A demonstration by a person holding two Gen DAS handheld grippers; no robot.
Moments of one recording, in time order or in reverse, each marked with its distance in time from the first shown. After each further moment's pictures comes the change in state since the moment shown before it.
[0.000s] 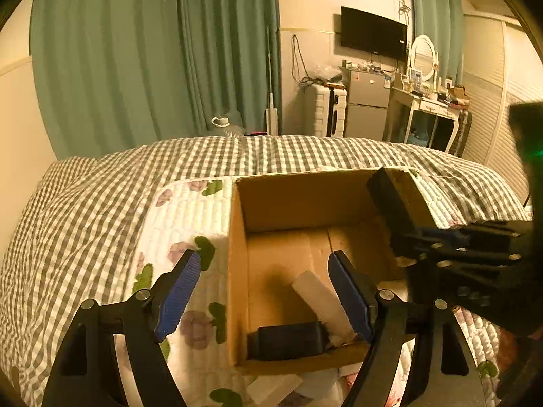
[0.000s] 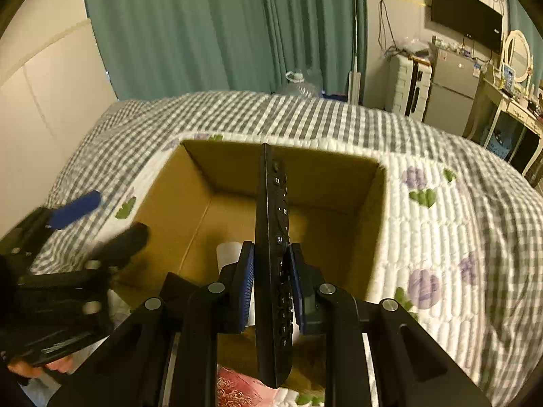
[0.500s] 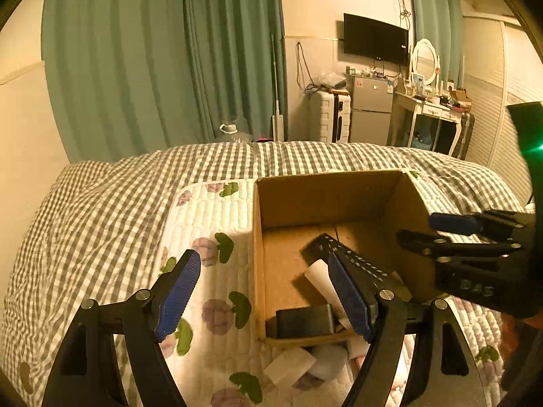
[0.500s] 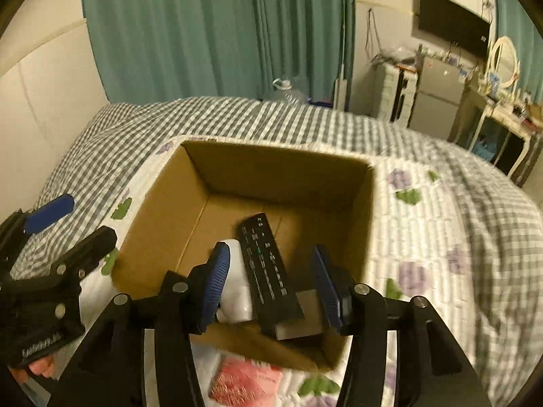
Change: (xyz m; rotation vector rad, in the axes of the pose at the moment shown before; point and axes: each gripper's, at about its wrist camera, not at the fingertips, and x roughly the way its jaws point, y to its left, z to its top) left arm -0.039 0.011 -0.011 0.004 -0.031 0.024; right arm -0.030 0.015 -0.013 -0.006 -0.051 -0.088
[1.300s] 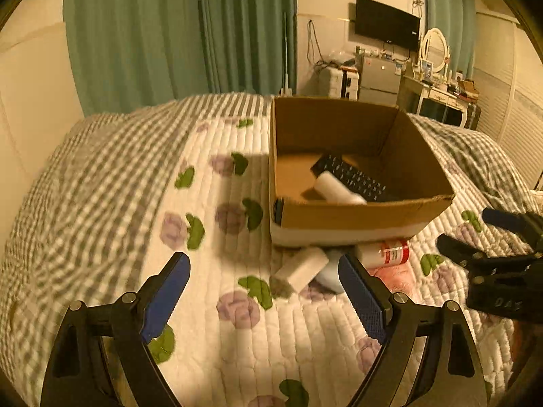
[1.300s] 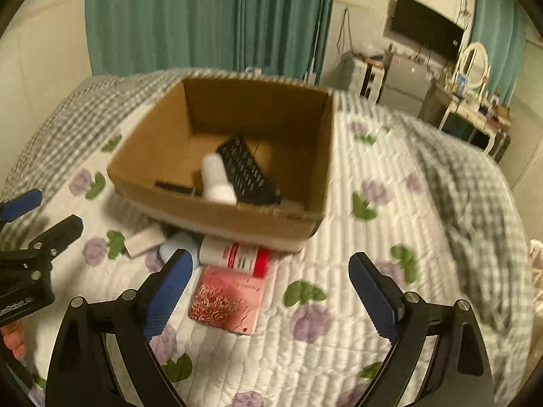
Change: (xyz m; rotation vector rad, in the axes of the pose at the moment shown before) left arm -0.022 0.013 -0.095 -0.057 0.116 0.008; right arm -0.024 0.024 -0.099 -0.005 0.054 -0.155
